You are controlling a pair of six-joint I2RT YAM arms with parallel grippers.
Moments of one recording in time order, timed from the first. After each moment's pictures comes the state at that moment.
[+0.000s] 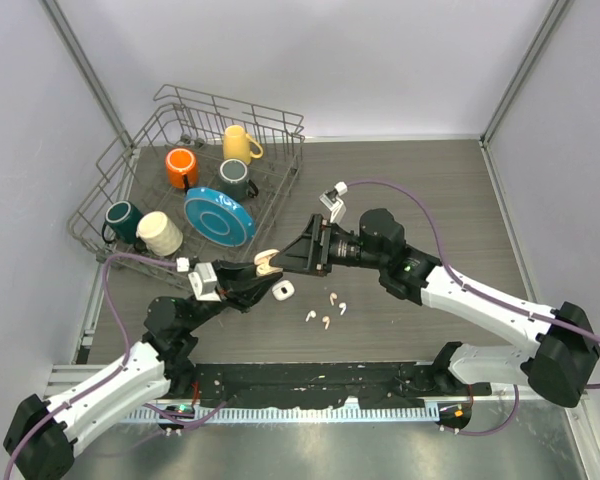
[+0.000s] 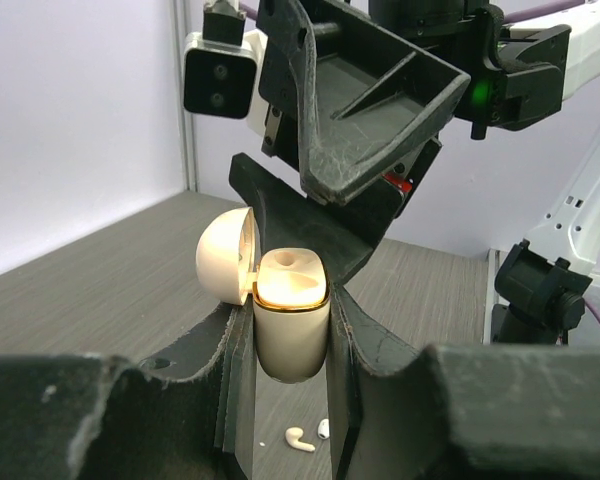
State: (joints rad) left arm -0.73 0.58 0.16 0.86 0.34 -0.21; right arm 0.85 1.19 0.88 0.20 -0.48 1.11
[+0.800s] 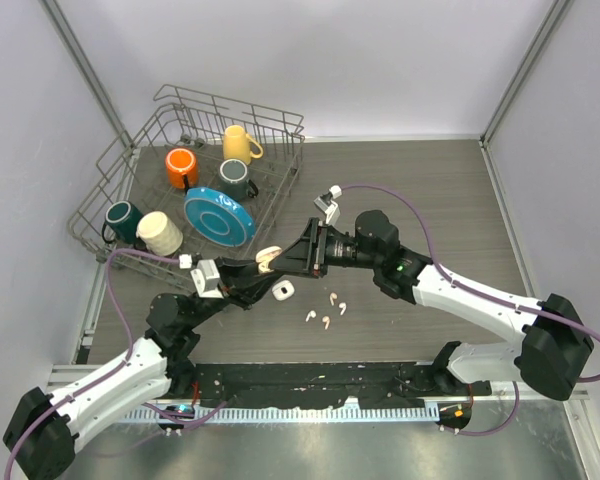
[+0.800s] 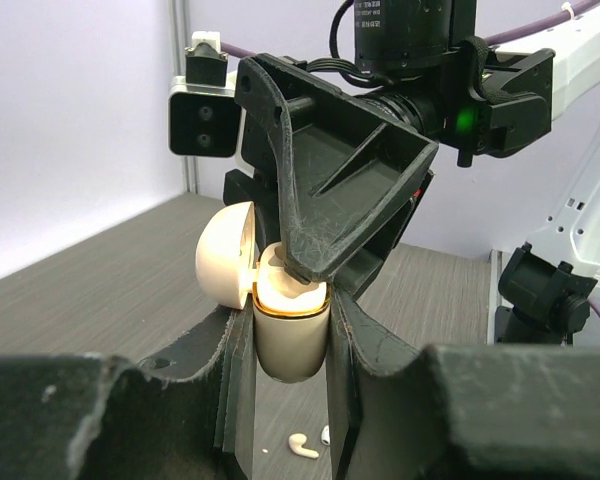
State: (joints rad) left arm -0.73 0.64 0.18 0.90 0.35 -0.20; right arm 0.85 1.25 0.84 0.31 -0.54 1.19
